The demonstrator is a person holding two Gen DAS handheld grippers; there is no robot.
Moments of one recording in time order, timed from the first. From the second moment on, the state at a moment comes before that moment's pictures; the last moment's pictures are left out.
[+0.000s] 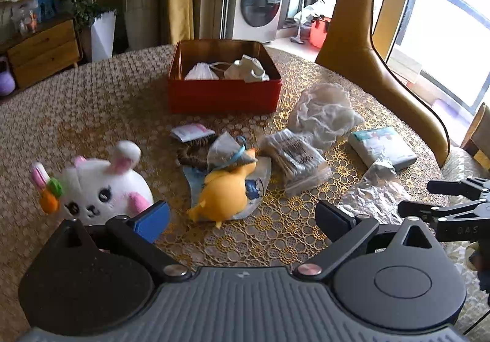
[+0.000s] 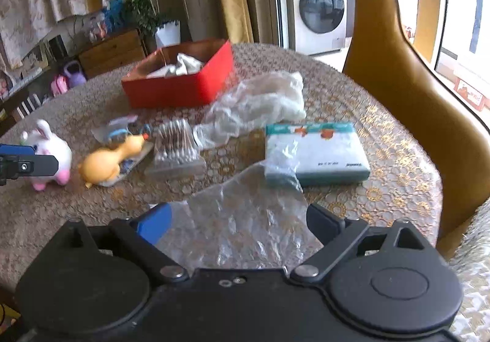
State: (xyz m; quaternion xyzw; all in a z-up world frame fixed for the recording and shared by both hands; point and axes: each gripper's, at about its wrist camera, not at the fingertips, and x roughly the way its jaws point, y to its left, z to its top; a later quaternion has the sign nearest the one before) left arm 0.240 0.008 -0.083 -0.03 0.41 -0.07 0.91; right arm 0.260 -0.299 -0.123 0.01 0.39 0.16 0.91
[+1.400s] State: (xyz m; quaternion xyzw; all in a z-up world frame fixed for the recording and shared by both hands) left arm 0.287 0.007 -0.152 -0.03 0.43 0.01 0.90; right arm 0.286 -0.270 -0.161 -0.09 0.38 0.21 0.90
